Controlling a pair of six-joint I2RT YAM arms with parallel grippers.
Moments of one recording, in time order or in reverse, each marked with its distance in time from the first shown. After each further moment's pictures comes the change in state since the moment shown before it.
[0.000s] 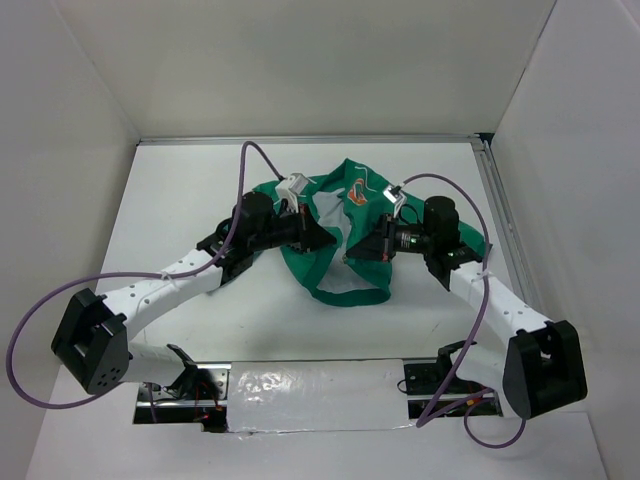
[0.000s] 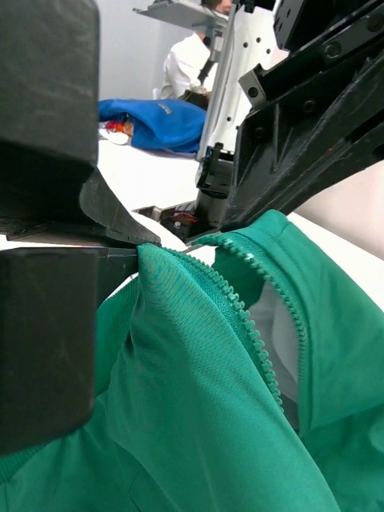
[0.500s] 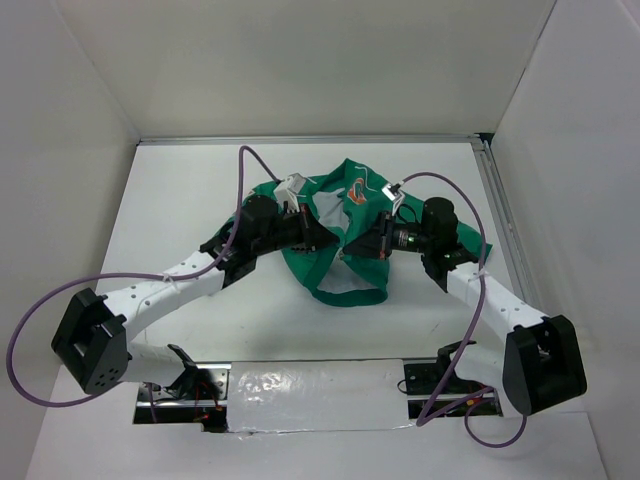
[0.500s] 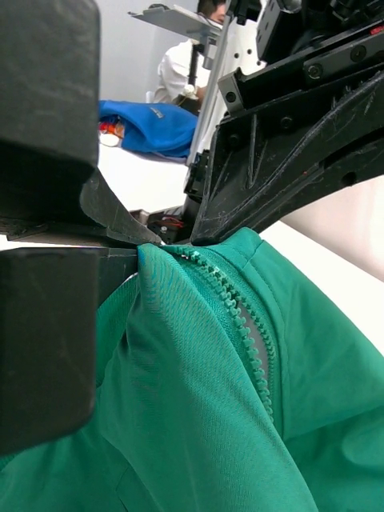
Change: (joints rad) left arm -0.039 -0.001 0.000 -0.003 -0.117 -0.173; right arm 0.018 0.019 -0.030 0.156 0.013 0.080
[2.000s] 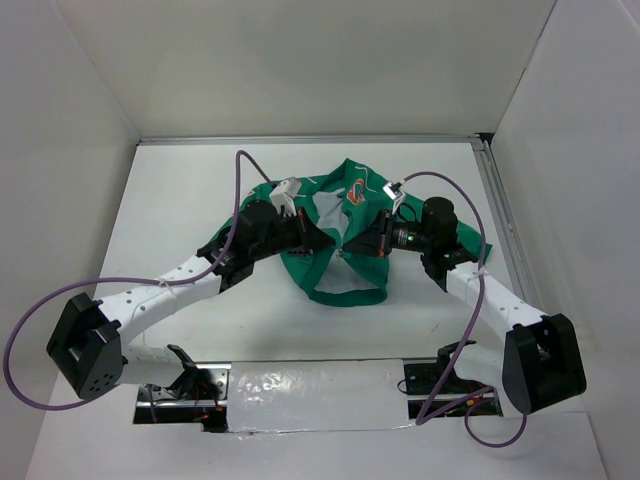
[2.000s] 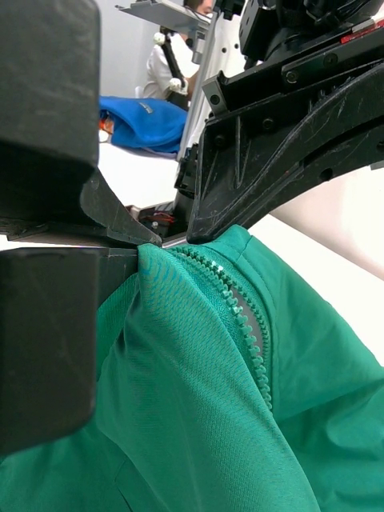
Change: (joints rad) left arm -0.014 -0.034 -0.029 -0.027 -0.069 -0.001; right arm 0.001 0.008 0.000 0.021 0.035 0.011
